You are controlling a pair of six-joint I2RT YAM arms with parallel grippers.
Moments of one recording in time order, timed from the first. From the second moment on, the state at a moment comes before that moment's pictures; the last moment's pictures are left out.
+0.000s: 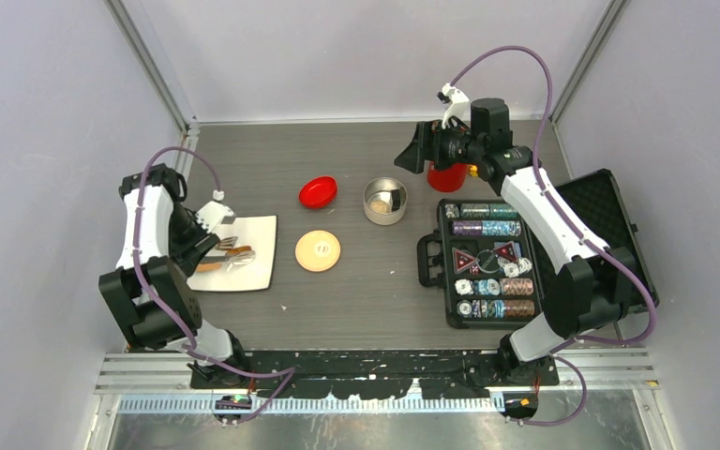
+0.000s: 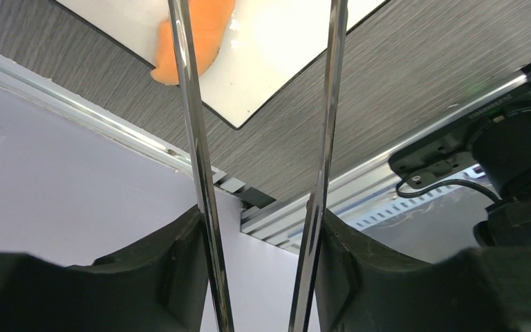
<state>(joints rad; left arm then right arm) 0.34 1.51 1.30 -1.38 0.02 1.11 0.27 1.54 1.41 -0.33 -0.56 0.20</state>
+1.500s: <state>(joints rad) 0.26 1.46 1.43 -1.38 0.16 1.07 0.26 1.54 1.42 -0.34 -0.56 0.20</state>
